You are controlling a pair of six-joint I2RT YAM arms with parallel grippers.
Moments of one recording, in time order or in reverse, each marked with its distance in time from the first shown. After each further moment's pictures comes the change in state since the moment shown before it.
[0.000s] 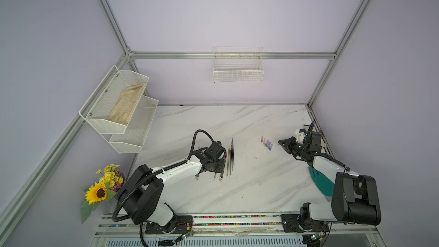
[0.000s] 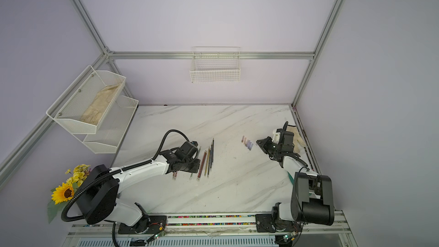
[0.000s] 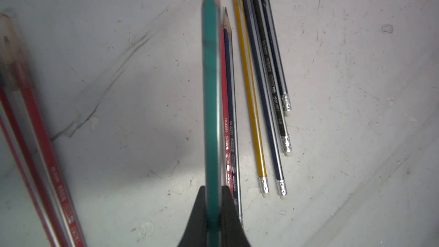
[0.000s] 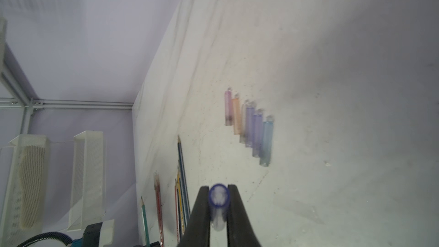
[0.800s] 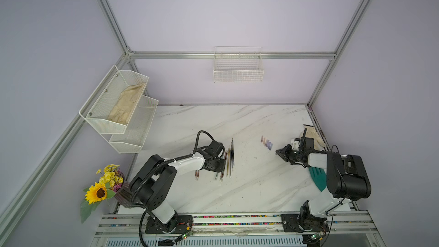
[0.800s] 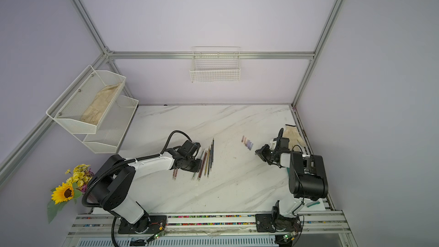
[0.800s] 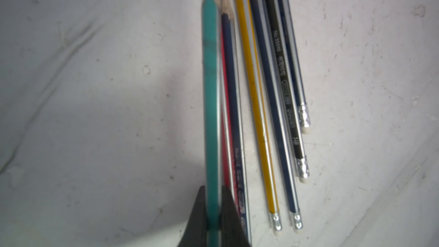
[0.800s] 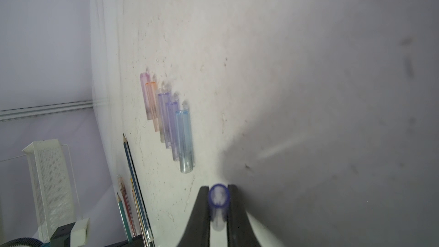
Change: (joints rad) left arm 0.054 0.122 -0.004 0.097 0.141 0.072; right arm 0.010 0.222 -0.019 0.067 -0.008 -0.027
